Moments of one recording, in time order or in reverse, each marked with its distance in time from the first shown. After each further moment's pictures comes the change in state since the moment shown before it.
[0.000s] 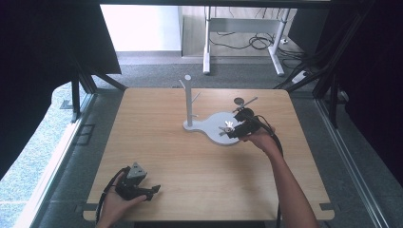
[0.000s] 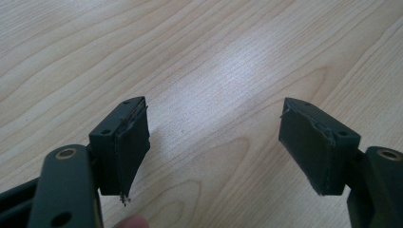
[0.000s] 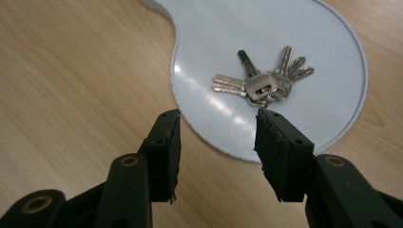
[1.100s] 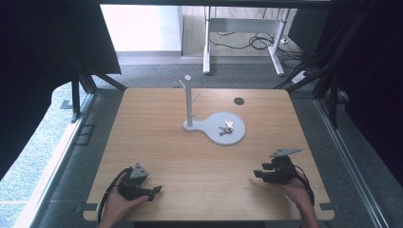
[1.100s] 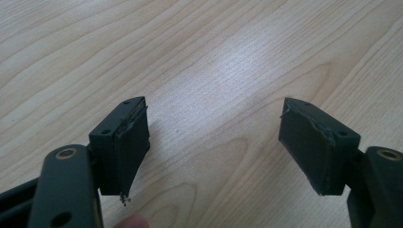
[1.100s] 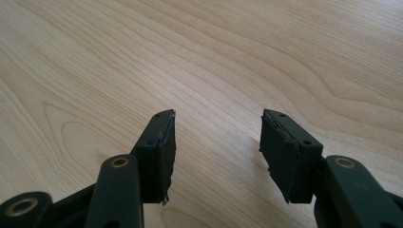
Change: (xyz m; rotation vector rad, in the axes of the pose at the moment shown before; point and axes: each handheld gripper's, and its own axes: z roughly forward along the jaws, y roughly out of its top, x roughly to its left) left arm -0.003 0.000 0.006 0.019 0.005 0.002; right arm 0.008 -0.174 -0.029 -0.149 -0.002 0.106
